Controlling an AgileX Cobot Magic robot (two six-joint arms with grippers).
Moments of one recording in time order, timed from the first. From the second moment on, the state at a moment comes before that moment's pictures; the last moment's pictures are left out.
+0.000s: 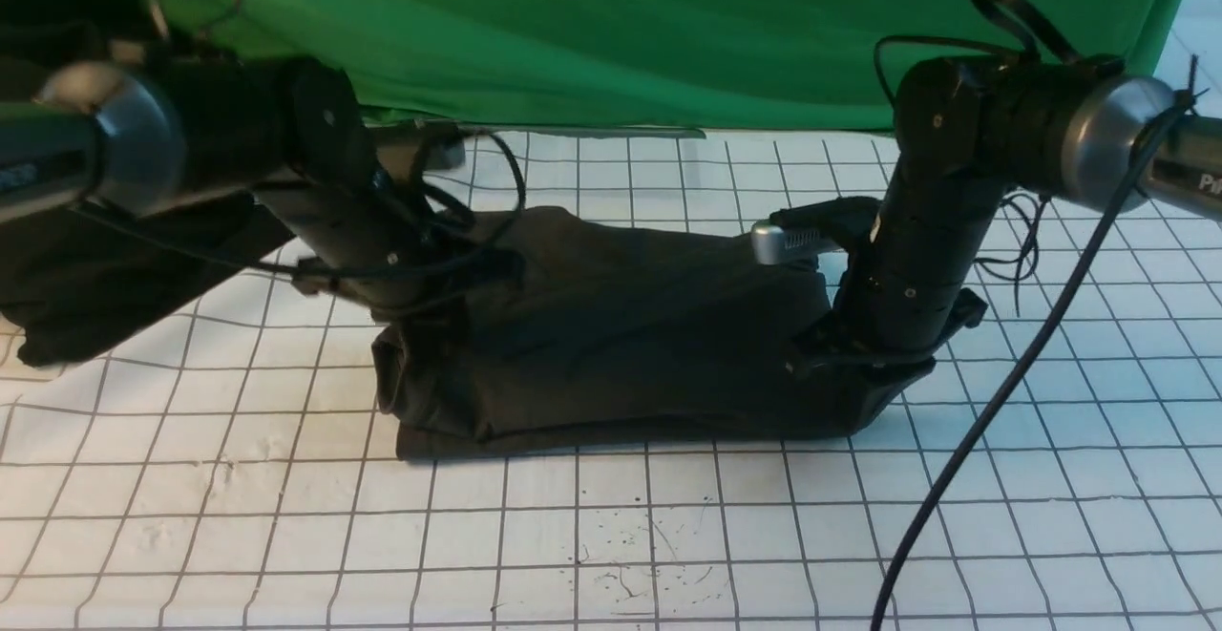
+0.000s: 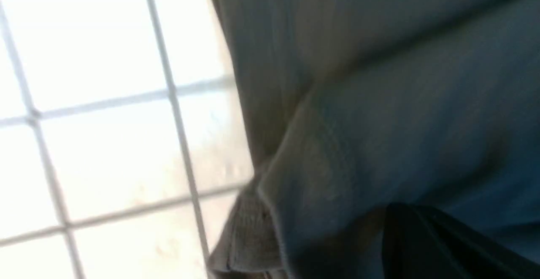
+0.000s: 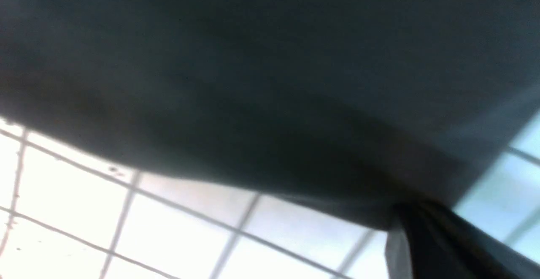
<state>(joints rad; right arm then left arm) 0.38 2.08 -1.60 0.15 1.16 -0.07 -0.27 1.86 -1.37 -0.18 0.70 -0.08</state>
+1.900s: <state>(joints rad) 0.38 2.00 -1.59 0.17 1.08 -0.07 -0.10 2.03 -1.66 -0.29 0.94 0.17</state>
